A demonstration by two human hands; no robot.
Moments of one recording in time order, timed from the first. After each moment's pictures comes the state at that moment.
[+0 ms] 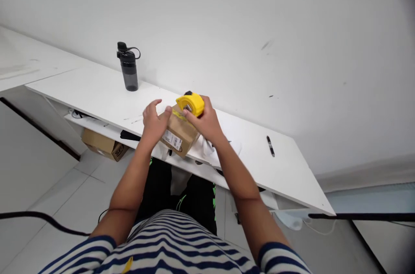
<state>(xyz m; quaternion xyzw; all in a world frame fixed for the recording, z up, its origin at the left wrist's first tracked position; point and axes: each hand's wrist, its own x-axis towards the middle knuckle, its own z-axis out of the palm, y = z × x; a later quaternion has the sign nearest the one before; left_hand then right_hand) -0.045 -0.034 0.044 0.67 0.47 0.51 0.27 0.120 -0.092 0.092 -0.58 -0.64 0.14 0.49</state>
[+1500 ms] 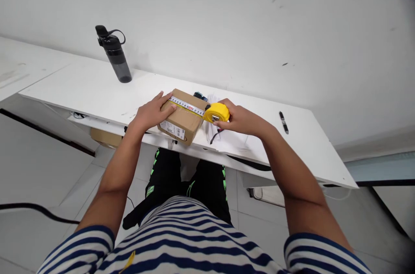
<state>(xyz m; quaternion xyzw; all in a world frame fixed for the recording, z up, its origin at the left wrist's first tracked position) -0.060 0.009 0.064 0.86 0.46 0.15 0.19 0.224 -0.145 0.096 -0.66 -0.69 0.24 0.20</state>
